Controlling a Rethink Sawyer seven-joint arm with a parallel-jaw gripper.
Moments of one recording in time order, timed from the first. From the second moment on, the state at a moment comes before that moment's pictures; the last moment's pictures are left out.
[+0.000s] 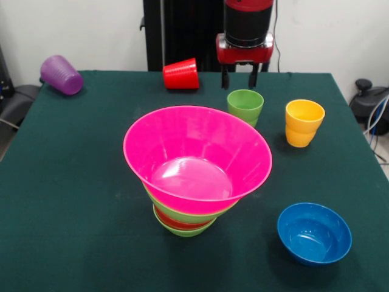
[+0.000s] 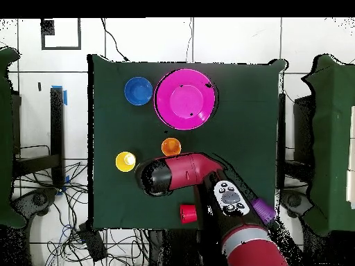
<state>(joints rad) -0.36 -0.69 0.28 1.92 -0.38 0.55 1.94</state>
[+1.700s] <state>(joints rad) -0.36 -0.62 0.27 1.89 -0.46 0.53 1.94</state>
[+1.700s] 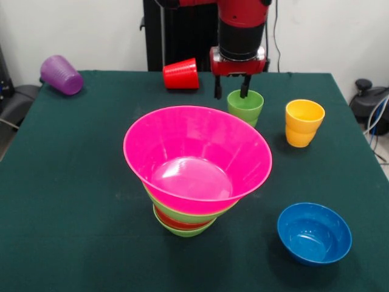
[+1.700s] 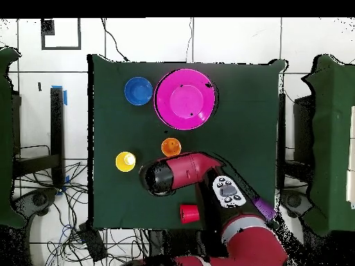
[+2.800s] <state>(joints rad) -0.34 -0.53 0.24 1.87 -0.50 0.47 1.94</state>
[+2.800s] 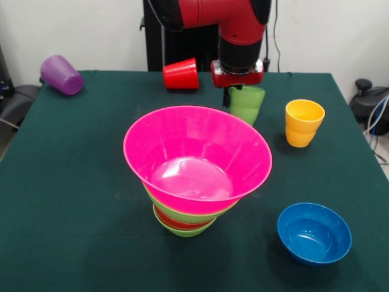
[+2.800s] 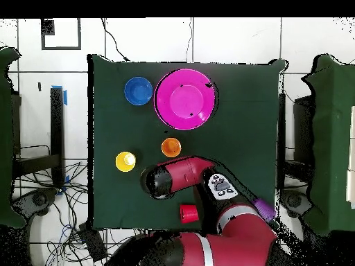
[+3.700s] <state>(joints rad) -0.42 -0.63 0.29 1.88 -0.46 0.50 1.94</state>
